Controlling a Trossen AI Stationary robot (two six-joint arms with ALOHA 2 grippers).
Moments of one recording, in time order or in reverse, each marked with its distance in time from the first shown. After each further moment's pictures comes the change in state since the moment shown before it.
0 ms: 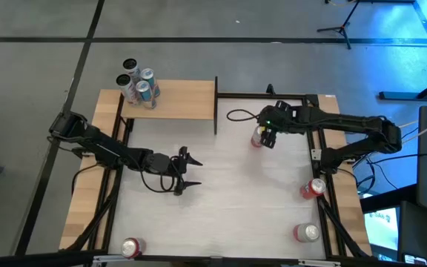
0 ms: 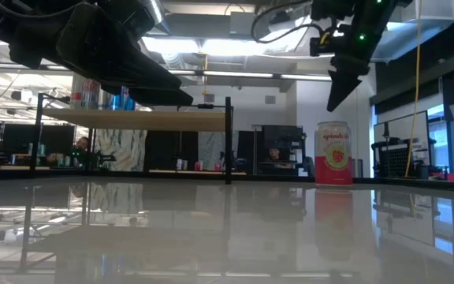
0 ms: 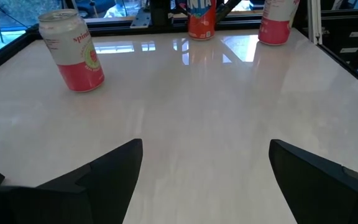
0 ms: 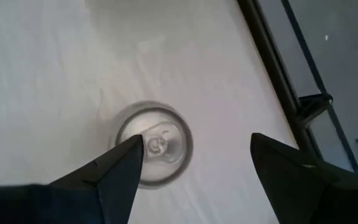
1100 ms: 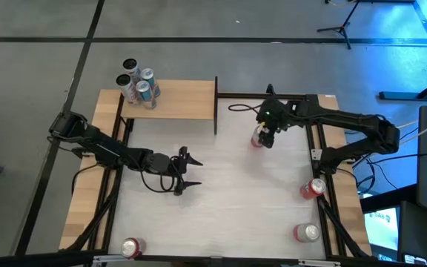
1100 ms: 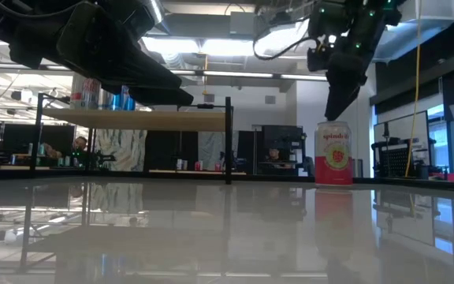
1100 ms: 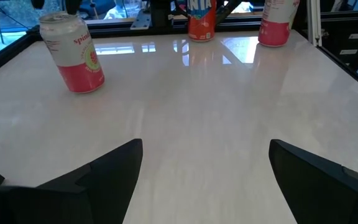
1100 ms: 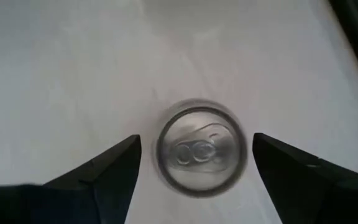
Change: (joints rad) left arm 0.000 0.000 0.000 0.005 0.000 0.000; right arm -0.126 0.024 -0.027 0.051 -0.326 -0.006
